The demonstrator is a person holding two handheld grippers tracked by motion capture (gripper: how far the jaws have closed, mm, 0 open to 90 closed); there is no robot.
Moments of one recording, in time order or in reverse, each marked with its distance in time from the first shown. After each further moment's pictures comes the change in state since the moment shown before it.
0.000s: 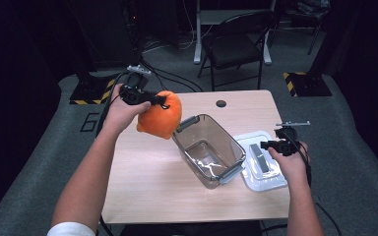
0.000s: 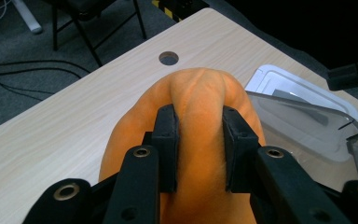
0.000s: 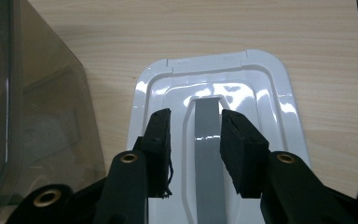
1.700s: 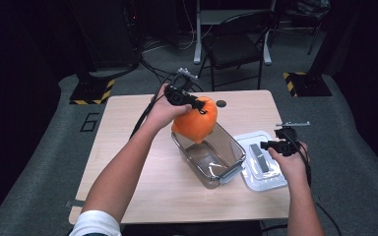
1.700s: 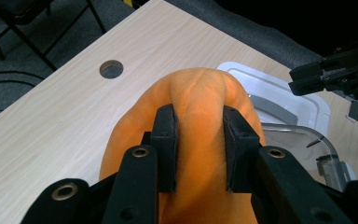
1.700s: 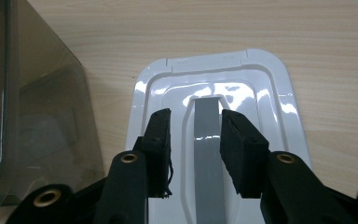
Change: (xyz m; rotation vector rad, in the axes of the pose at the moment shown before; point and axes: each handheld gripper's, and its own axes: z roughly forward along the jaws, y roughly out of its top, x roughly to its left) left arm -0.063 0.038 0.084 0.078 -0.116 0.106; right arm -0.002 -0.001 0.002 0.000 0.002 -0.010
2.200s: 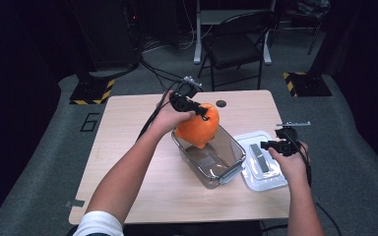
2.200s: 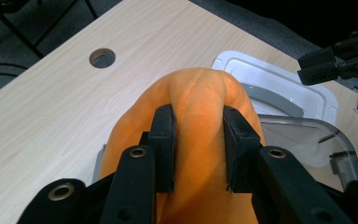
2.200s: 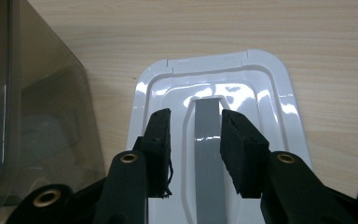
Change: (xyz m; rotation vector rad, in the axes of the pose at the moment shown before) left arm 0.000 -0.014 0.026 0.020 -0.014 -0.014; right arm -0.001 0.000 0.000 -0.005 0.005 0.003
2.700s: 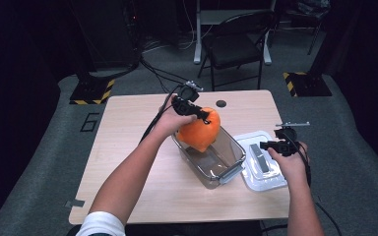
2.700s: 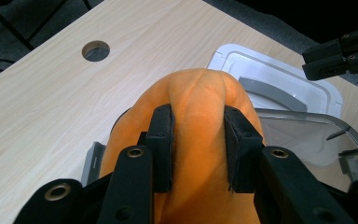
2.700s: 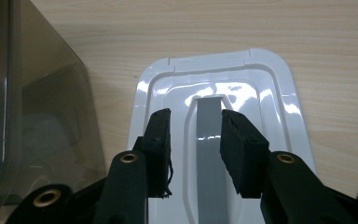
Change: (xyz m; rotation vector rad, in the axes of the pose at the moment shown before) left arm 0.001 -0.008 0.015 0.012 -0.011 0.000; right arm 0.001 -0.001 0.001 0.004 0.001 -0.005
